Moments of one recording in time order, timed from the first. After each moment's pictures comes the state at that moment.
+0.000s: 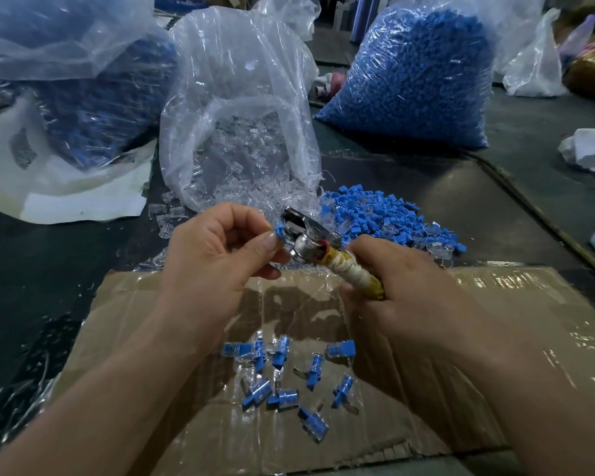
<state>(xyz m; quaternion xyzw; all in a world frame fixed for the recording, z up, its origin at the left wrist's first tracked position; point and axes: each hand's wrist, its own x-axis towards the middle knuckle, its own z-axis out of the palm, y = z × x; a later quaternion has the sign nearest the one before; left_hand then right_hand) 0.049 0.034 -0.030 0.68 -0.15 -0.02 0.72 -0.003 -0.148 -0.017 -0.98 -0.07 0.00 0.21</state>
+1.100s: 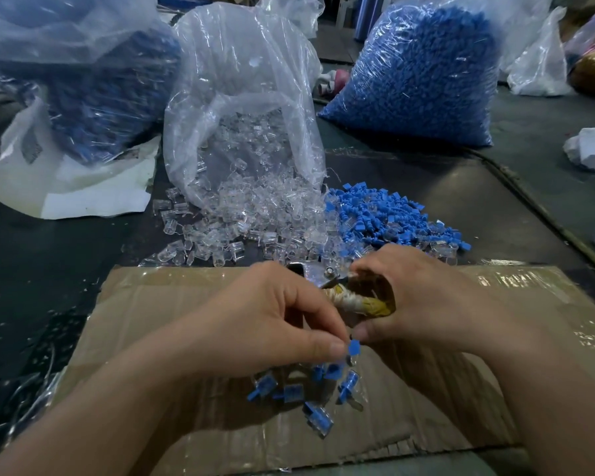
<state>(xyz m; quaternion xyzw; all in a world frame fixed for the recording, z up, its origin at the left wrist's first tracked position) 0.036 0.035 -0.025 0.74 -0.37 -0.25 0.50 0.003 -0.168 -0.027 -0.99 -0.06 0.09 0.11</state>
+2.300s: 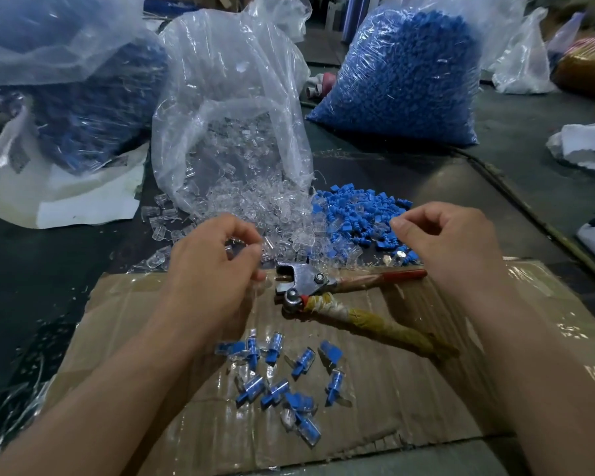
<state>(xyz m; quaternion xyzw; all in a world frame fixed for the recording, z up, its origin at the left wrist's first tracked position) 0.060 0.032 -0.047 0.84 -0.11 0.02 0.53 0.012 -0.195 -0.026 -0.90 0.15 -0.23 0.33</state>
